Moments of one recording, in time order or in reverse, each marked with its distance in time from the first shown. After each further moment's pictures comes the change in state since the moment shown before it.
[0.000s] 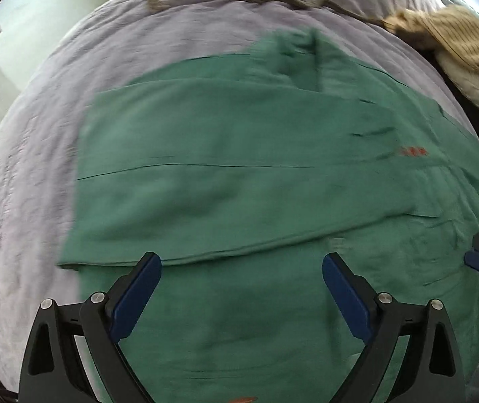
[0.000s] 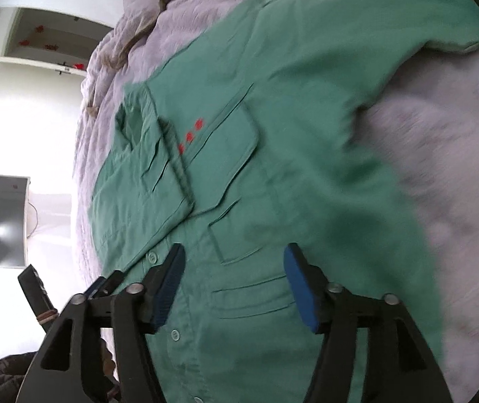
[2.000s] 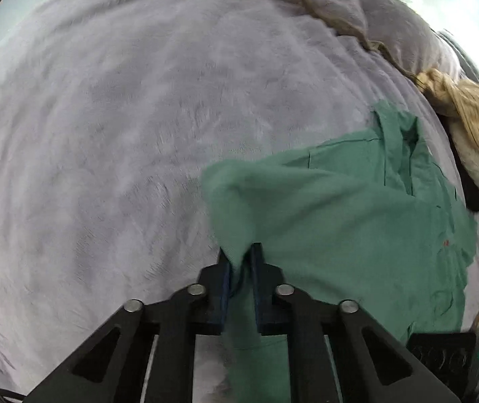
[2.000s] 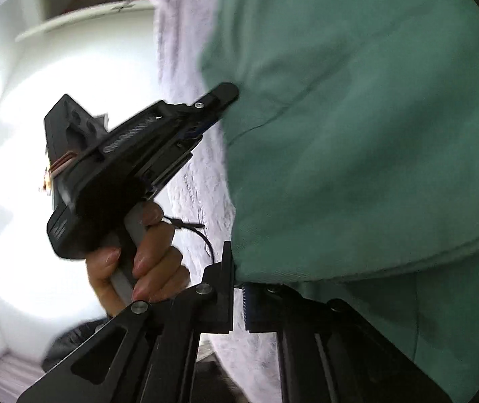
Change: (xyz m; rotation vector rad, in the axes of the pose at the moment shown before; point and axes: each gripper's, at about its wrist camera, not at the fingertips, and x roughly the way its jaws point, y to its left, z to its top) left arm 0.062 0.216 0.096 -0.070 0.034 -0.247; right arm 0.281 0.266 -0.105 -0.028 0.334 0.481
